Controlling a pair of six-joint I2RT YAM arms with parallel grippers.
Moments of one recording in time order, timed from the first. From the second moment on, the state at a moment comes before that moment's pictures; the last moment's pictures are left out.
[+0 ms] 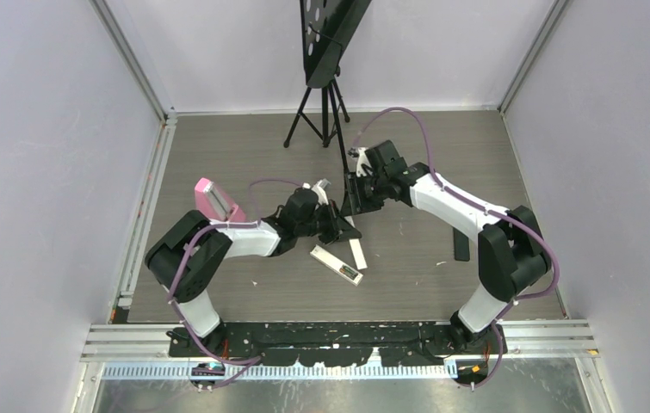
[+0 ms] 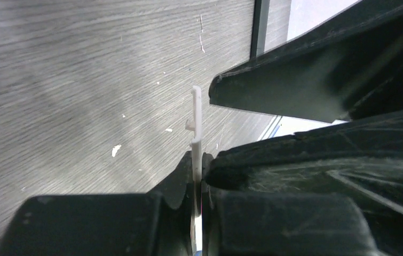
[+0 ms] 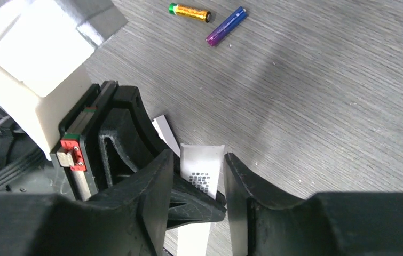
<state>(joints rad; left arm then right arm) -0.73 1.71 0.78 0.42 0.38 -1.08 0.56 1.65 1.21 -0.48 -0.34 0.31</state>
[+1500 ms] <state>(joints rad) -0.73 1.37 0.65 0.67 -0.05 -1.40 0.57 0.93 0.64 -0.12 -0.12 1.41</state>
